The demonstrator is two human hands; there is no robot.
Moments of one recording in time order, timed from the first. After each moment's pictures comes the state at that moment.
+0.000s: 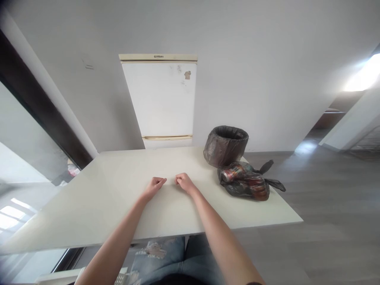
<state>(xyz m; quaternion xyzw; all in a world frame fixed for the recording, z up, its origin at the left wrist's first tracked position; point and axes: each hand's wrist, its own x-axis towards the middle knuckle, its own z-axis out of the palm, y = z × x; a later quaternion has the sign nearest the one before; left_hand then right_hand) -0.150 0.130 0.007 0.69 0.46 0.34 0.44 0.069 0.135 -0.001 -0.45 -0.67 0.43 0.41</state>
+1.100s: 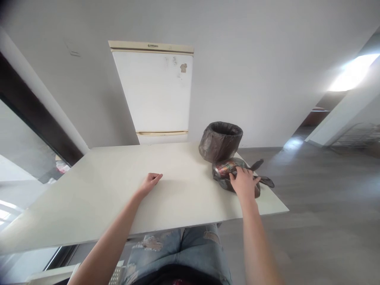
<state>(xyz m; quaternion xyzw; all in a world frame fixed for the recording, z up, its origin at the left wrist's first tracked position) -0.152 0.132 0.005 0.70 0.45 0.34 0.43 0.289 0.011 0.061 -0.82 -0.51 -0.11 0.22</state>
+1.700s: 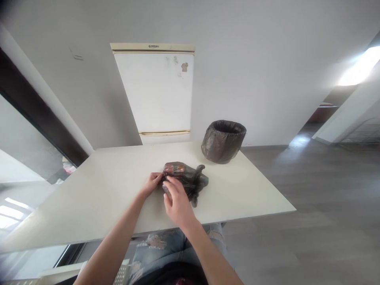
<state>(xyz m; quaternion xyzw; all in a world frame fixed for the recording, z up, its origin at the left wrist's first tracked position) -0.150 0.138 -0.003 0.69 0.43 0.39 0.44 0.025 -0.028 0.070 -0.48 -0.73 0.09 0.48</state>
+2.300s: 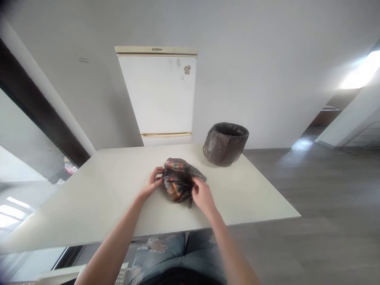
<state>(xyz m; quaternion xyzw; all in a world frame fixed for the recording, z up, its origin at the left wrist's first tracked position) -0.161 0.138 0.001 0.72 0.37 0.46 0.36 0.119 0.024 0.017 -0.58 -0.65 0.18 0.46</state>
